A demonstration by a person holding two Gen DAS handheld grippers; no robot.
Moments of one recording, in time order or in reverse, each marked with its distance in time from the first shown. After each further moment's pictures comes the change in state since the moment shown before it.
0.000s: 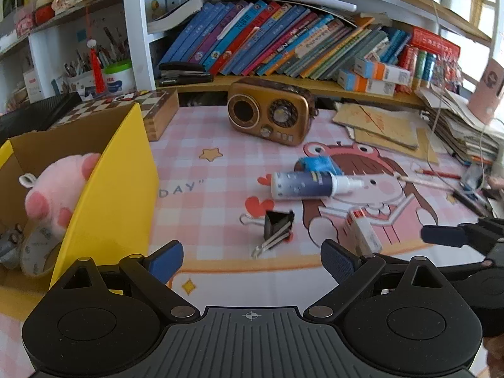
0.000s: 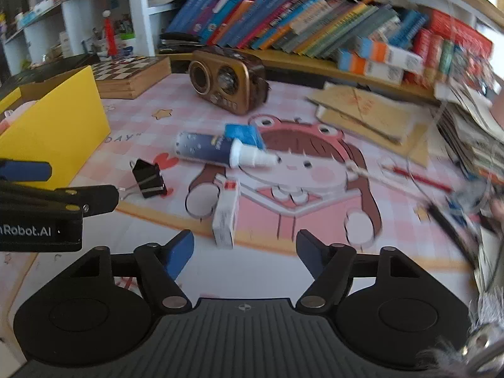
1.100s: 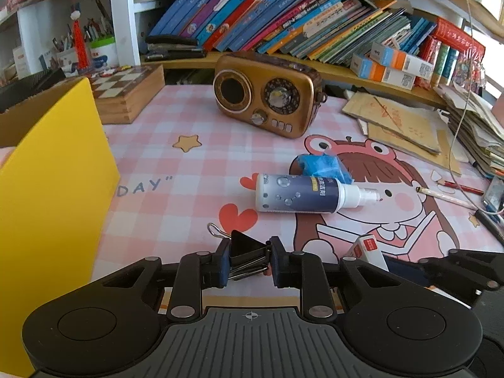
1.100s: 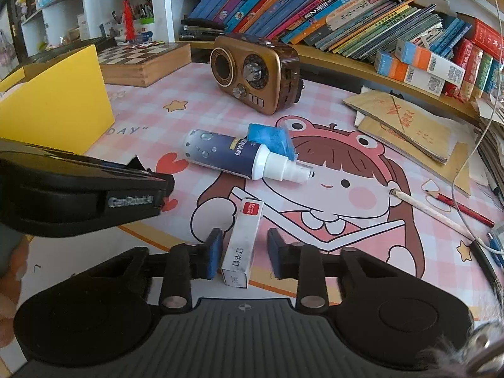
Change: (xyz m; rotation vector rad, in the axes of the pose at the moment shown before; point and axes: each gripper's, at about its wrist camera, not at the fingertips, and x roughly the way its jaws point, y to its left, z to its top) left arm 0.065 -0.019 0.013 -0.055 0.056 -0.001; right arm 0.049 0.005 0.010 -0.056 0.025 0.064
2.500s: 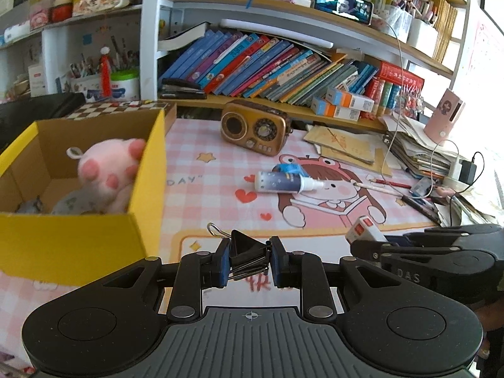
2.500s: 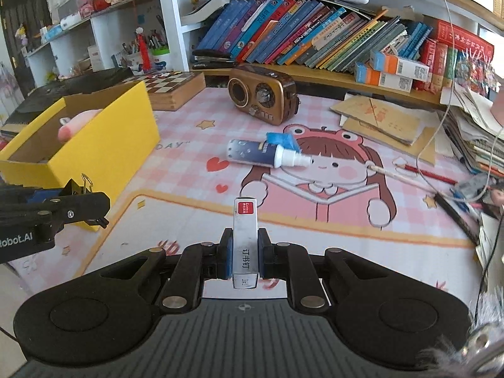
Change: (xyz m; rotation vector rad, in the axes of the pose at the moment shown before) left arm -0.152 0.054 -0.066 0.009 -0.142 -0.139; right arm -0.120 0.043 -0.035 0.110 -0.052 0.010
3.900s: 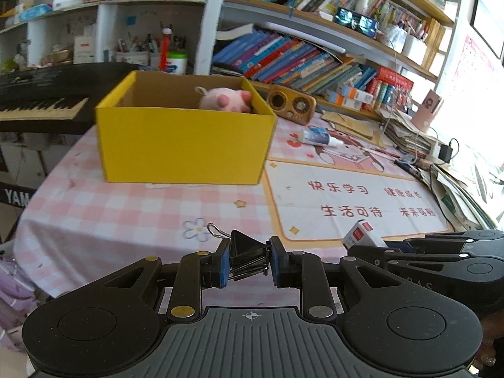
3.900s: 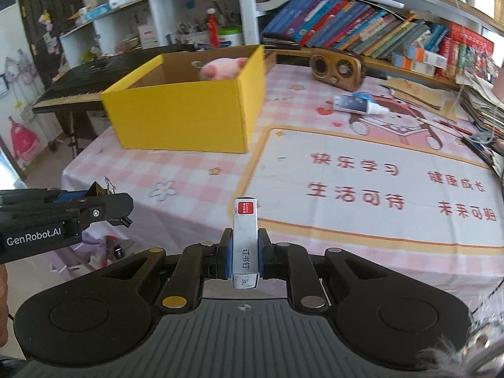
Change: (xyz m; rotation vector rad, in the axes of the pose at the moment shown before) left arm -0.147 0.129 -0.105 -0.045 0.005 -0.047; right arm -0.085 0.197 -0.097 -0.020 0.015 0.032
